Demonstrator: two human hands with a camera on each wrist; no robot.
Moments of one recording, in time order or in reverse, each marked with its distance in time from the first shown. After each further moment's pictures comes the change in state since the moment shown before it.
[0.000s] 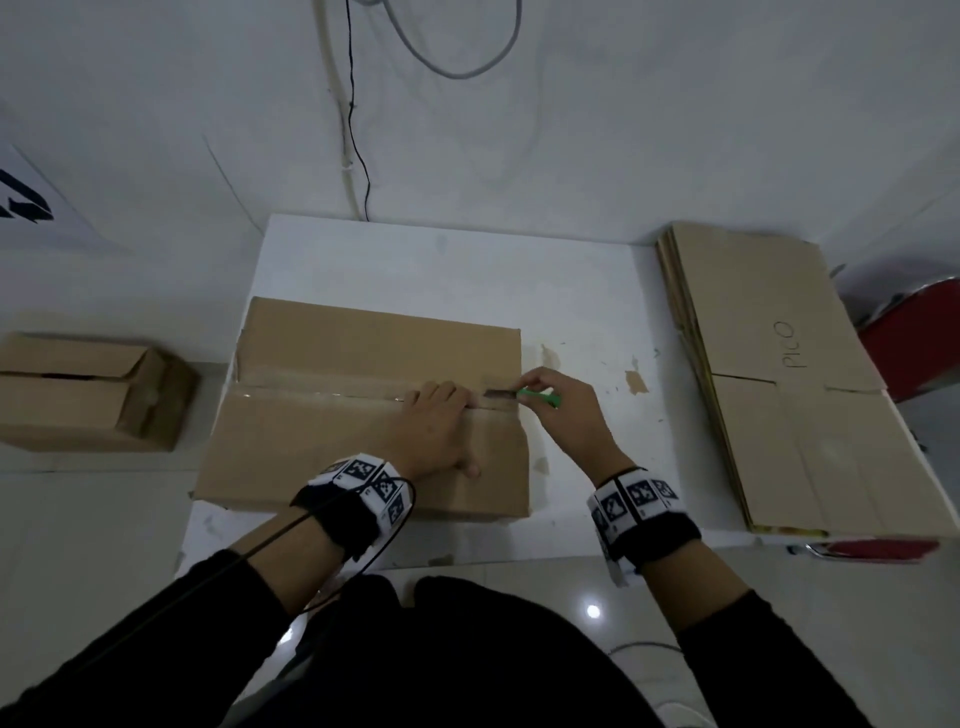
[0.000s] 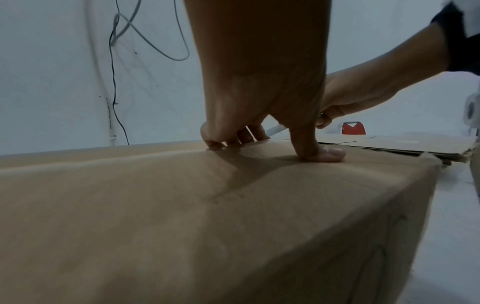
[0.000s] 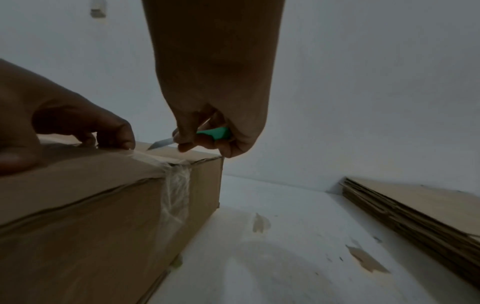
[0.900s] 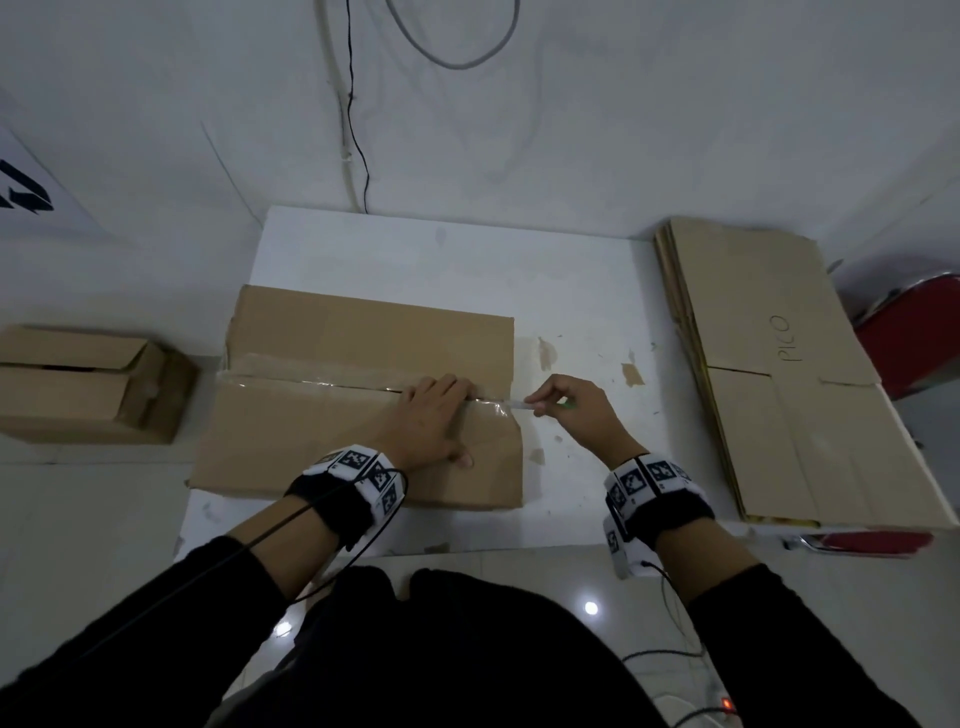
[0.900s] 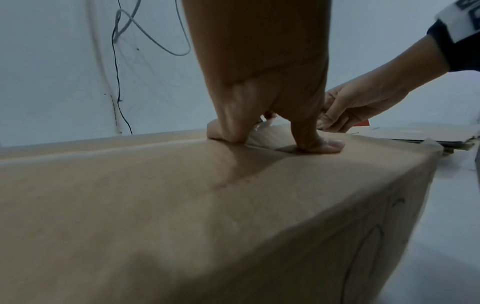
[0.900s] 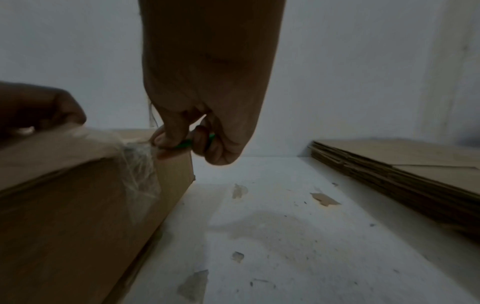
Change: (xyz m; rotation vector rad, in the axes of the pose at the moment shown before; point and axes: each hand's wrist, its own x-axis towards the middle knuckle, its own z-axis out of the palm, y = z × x) left_hand -0.007 -0.001 0.001 -0.028 -0.028 0.046; right_hand 0.000 0.037 -0.017 0.011 -0.130 0.109
